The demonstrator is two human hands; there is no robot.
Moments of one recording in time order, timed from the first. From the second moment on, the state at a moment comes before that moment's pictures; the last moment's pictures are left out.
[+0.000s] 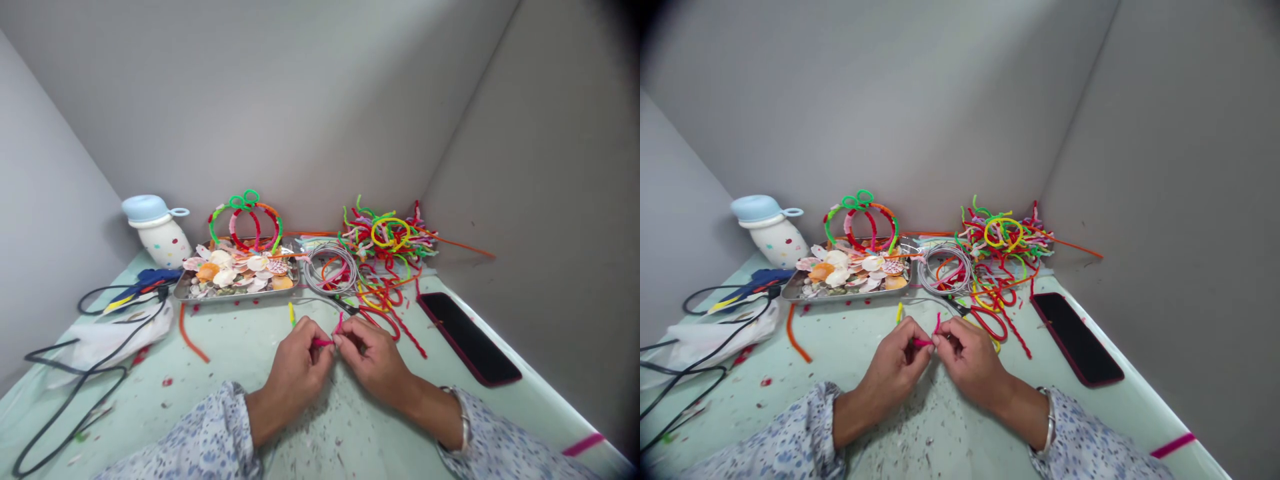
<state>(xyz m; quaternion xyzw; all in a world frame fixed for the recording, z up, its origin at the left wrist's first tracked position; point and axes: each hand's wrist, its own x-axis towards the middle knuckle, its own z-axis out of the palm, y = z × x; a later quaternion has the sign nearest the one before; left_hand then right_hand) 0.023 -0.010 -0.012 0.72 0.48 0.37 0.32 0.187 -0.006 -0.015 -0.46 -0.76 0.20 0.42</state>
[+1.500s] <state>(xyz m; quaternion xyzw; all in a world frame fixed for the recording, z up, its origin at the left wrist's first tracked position) 0.020 -0.007 -0.011 0.69 0.46 0.42 0.37 0.195 0.000 -0.018 -0.37 -0.80 0.06 0.47</state>
